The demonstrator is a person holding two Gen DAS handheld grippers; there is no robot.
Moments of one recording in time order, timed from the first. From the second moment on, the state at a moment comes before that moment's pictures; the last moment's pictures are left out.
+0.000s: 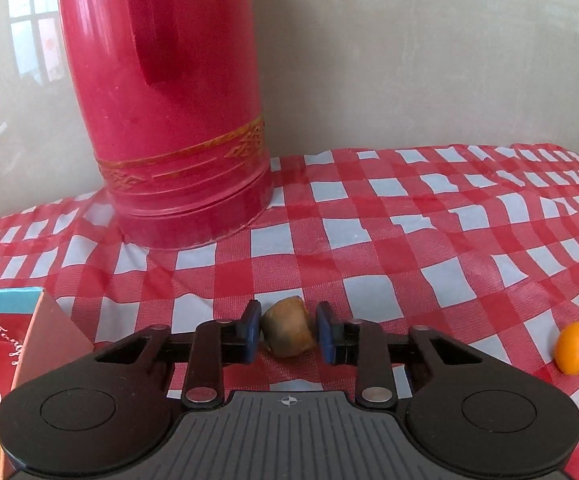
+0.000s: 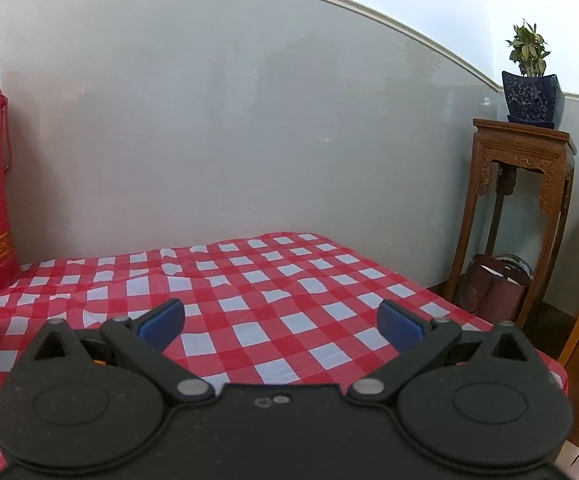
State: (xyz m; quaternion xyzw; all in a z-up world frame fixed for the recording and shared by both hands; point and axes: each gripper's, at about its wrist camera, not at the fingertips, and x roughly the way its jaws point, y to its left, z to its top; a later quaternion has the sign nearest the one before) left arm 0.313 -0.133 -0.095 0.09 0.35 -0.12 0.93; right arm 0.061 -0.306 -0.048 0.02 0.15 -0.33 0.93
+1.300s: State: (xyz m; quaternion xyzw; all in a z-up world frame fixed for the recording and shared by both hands) left arm 0.207 -0.004 -0.020 0.06 0.28 -0.03 0.96; right arm 0.068 -0.275 -0.049 -0.02 0.15 -0.30 0.94
